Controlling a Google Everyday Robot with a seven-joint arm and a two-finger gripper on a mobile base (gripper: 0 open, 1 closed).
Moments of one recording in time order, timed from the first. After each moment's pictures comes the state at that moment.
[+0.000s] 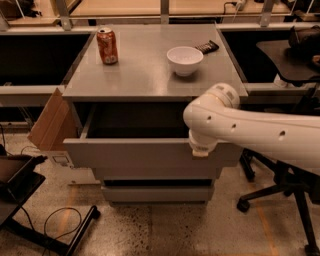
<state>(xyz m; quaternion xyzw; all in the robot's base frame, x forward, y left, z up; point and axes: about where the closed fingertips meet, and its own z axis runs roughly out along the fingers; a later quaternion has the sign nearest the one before) 0.595 -0.134 0.676 -0.62 0.76 -0.13 0.12</state>
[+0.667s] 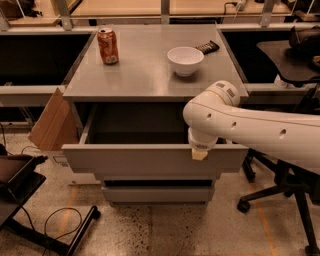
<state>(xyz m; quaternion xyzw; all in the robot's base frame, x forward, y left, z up) 0.596 -0.134 0.681 -0.62 0.76 -0.13 0.12</state>
